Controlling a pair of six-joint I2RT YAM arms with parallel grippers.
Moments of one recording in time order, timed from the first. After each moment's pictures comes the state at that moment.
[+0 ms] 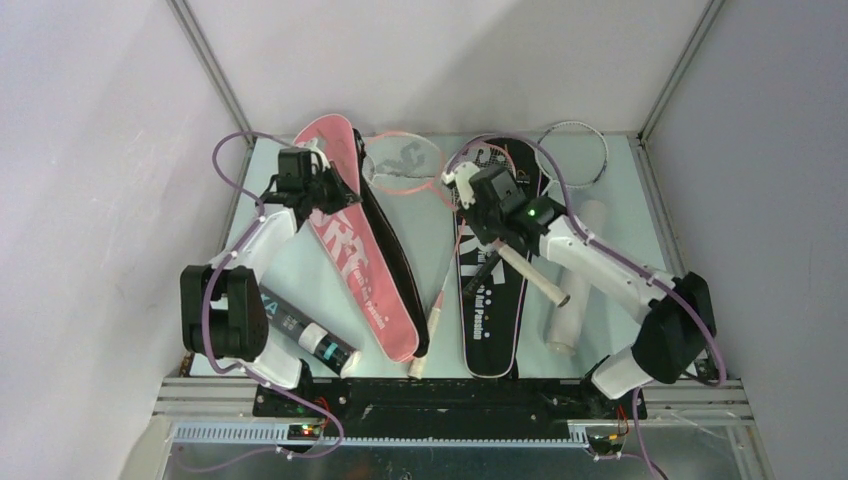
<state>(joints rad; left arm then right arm) -0.08 1.55 1.14 -0.25 0.35 -0.50 0.68 1.55 1.34 -0.57 0.10 -0.11</state>
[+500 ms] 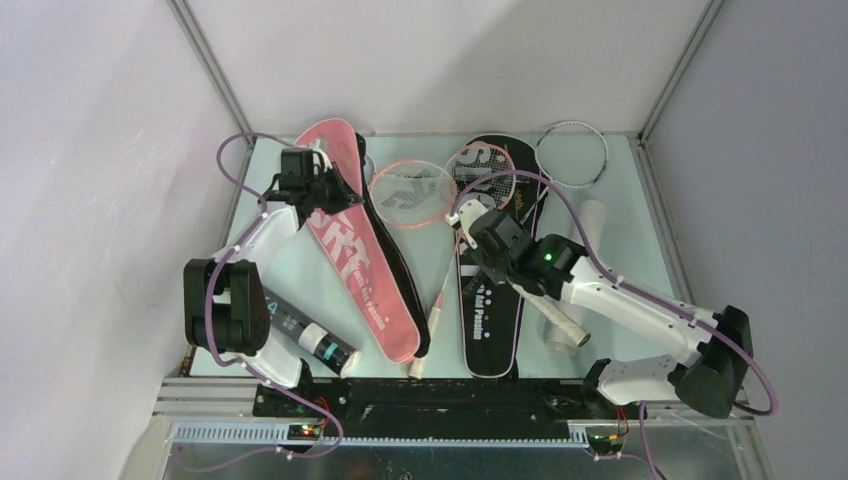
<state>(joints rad) -0.08 1.59 1.14 -0.25 0.37 -0.51 0.90 1.31 1.15 -0.70 0.32 -0.01</state>
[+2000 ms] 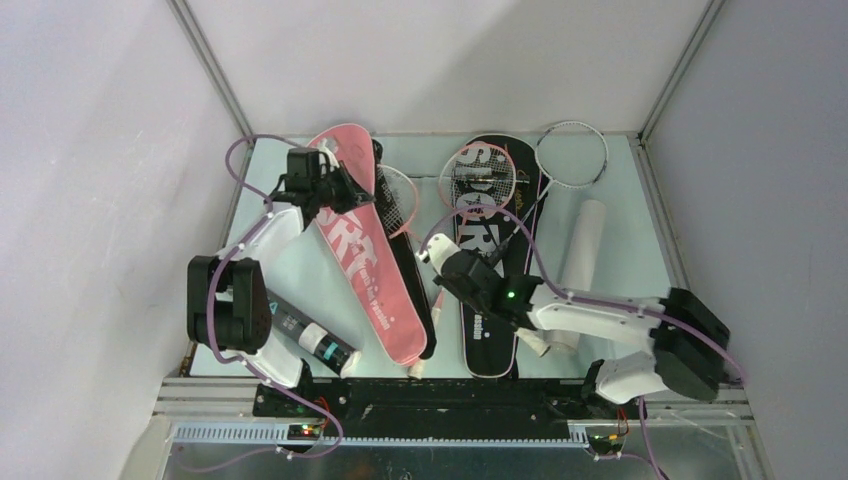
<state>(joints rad) -0.10 1.60 1.15 -0.19 0.44 -0.57 1.08 1.36 0.87 -0.22 0.45 -0.05</state>
